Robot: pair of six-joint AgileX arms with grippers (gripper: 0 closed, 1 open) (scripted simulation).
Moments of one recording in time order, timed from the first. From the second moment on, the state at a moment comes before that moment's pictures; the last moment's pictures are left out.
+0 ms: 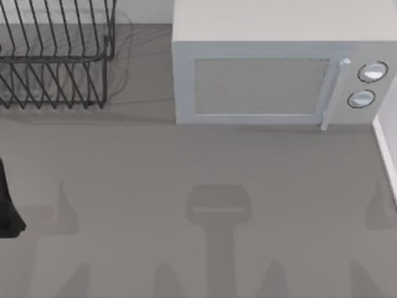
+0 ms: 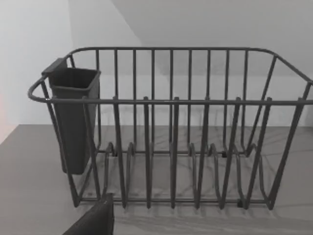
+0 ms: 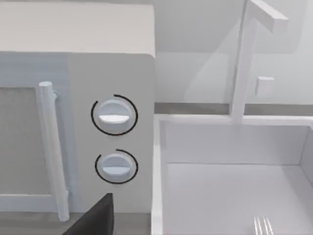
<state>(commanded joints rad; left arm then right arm) 0.00 0.00 0.00 0.00 0.00 0.00 -0.02 0.15 0.15 -0.09 0.00 -0.02</state>
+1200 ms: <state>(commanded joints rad) 0.00 0.00 0.00 0.00 0.00 0.00 -0.27 2.06 1.71 -1.06 0.00 -0.25</state>
